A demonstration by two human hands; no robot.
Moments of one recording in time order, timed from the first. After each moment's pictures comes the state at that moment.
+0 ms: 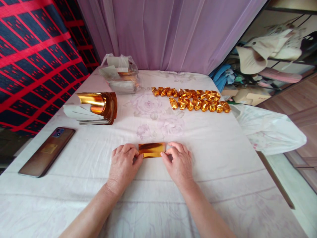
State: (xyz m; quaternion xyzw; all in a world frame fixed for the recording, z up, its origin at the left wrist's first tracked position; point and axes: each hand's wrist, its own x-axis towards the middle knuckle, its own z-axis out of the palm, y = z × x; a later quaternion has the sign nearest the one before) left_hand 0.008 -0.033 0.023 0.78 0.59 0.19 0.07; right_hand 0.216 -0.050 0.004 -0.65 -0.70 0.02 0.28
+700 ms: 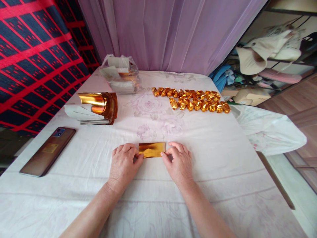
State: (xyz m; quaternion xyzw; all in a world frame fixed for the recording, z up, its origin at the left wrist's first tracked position) left_hand 0.009 -0.032 0.024 0.78 0.59 0.18 0.06; right_hand 0.215 -0.049 0.003 -0.66 -0.70 0.01 0.28
